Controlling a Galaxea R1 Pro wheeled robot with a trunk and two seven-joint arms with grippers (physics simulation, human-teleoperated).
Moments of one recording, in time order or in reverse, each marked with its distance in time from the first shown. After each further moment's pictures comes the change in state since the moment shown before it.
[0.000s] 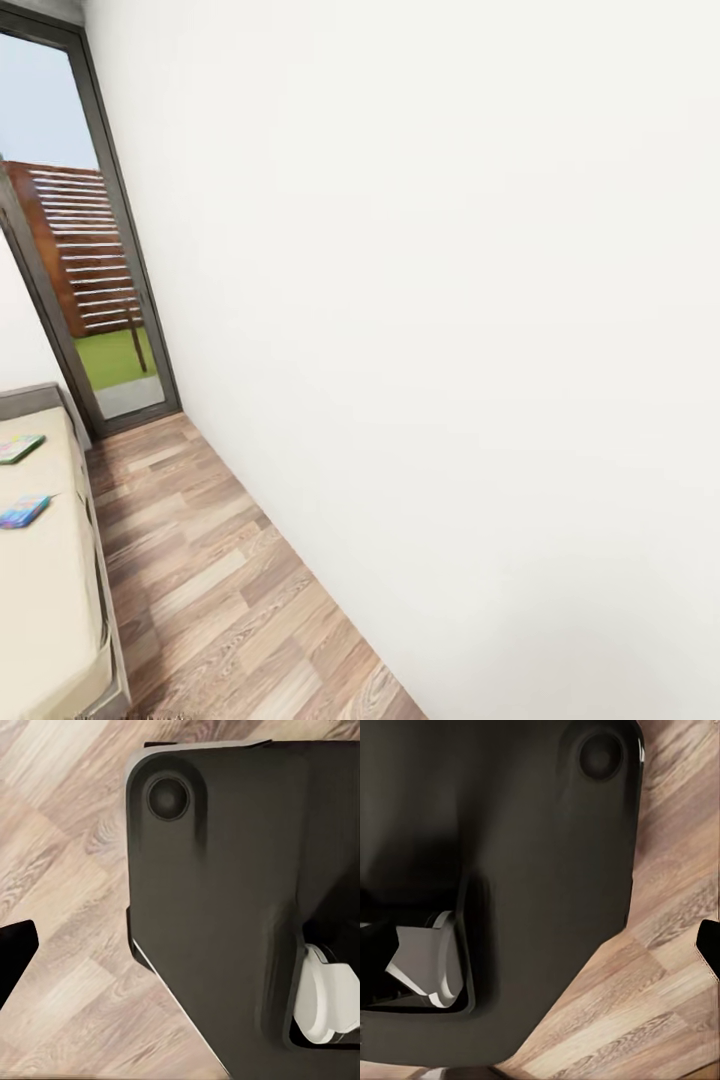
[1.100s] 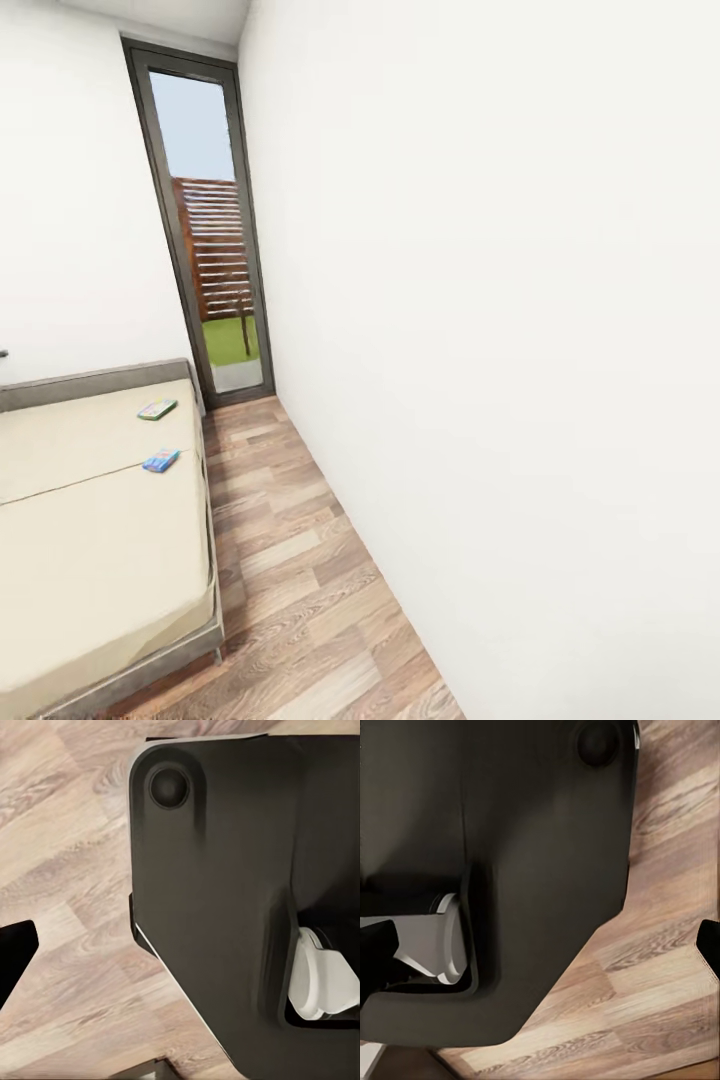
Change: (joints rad) left arm 0.000 0.000 0.000 0.000 0.000 -0.003 0.000; right arm 0.000 0.000 -0.001 0.000 0.000 0.000 0.000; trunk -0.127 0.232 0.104
